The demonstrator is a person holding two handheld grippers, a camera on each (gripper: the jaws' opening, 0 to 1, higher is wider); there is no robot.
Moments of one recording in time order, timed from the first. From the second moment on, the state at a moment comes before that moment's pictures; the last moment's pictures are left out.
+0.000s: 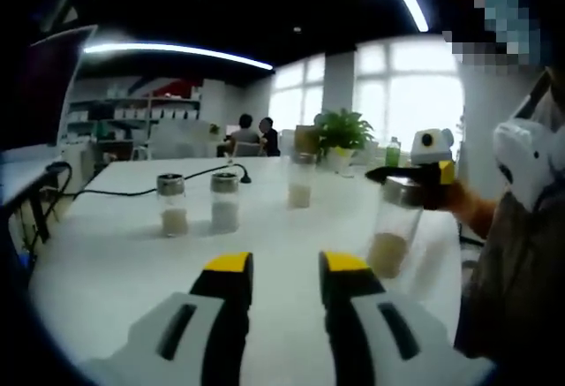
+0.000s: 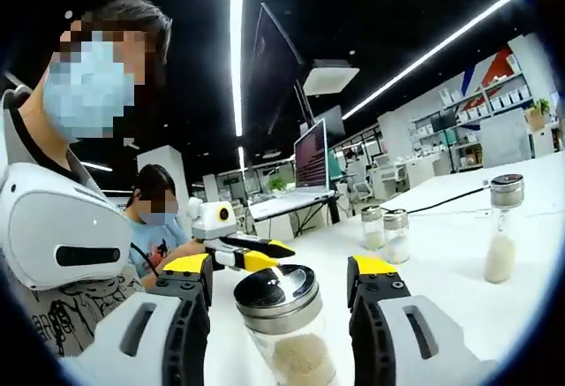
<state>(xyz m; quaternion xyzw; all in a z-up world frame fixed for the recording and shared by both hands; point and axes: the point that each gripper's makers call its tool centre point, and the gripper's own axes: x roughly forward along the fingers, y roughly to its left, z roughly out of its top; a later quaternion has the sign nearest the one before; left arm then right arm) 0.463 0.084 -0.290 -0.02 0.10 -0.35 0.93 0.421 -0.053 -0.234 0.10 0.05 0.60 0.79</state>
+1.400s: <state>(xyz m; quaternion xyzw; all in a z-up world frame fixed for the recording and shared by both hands) 0.464 0.082 -0.293 -0.02 0.10 -0.35 0.93 0.424 -0.073 -0.218 0.11 0.04 0.61 0.78</state>
